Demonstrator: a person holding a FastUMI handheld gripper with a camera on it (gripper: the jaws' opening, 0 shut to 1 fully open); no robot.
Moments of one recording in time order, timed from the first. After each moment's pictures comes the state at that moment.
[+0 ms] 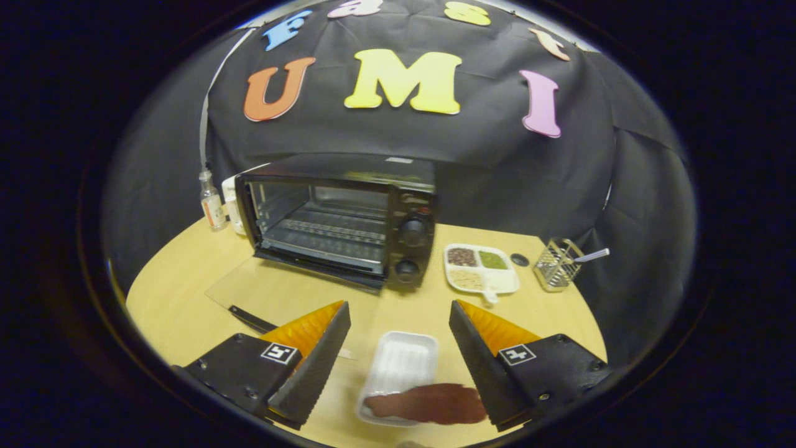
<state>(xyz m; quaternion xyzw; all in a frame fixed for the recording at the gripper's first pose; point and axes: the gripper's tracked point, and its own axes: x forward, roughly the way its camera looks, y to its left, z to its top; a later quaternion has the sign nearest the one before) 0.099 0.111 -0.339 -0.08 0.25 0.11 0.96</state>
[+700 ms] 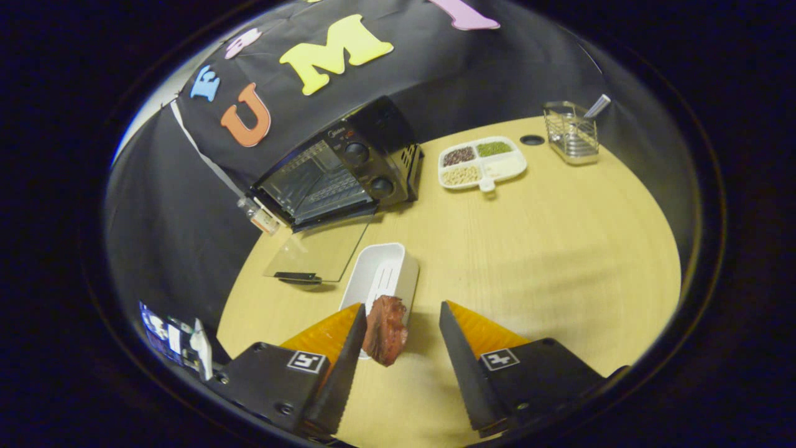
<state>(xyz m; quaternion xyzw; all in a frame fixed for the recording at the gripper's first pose) 0.037 0.063 -0.407 0.18 0.43 0.25 0.85</state>
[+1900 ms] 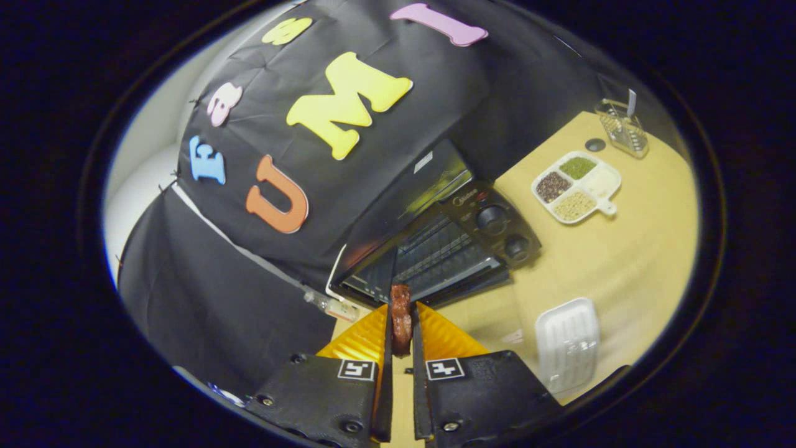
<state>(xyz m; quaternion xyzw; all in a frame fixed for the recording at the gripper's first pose) 0.109 0.260 -0.289 0.39 0.29 0.23 0.84</state>
